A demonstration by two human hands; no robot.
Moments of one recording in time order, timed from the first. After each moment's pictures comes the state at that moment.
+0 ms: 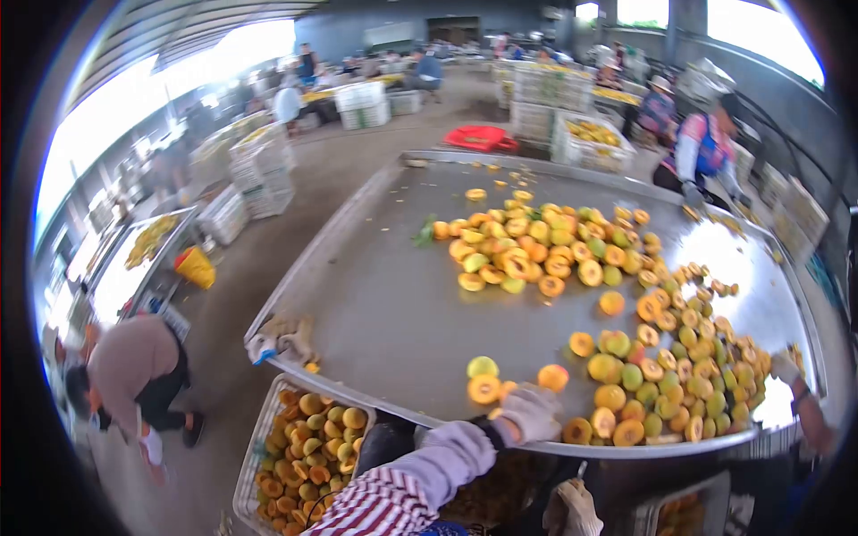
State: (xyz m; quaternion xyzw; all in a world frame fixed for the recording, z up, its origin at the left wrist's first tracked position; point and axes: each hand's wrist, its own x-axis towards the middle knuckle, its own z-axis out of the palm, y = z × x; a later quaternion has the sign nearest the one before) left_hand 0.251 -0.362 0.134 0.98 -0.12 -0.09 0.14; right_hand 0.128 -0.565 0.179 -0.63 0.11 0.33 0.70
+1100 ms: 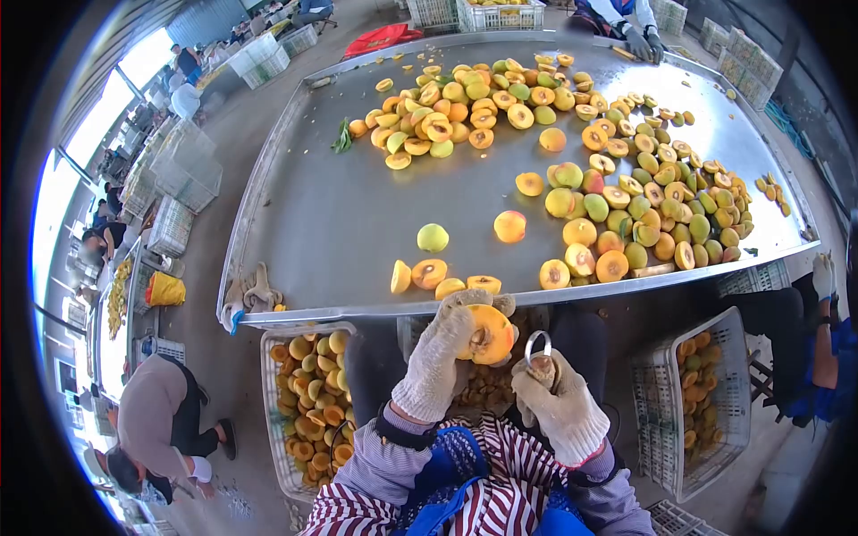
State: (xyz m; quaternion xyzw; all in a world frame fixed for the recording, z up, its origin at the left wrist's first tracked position) left_hand 0.088 -0.356 0.205 0.43 0.06 -0.05 0.90; right_hand 0.082 -0.542 0.235 -0.67 0.09 0.29 0.67
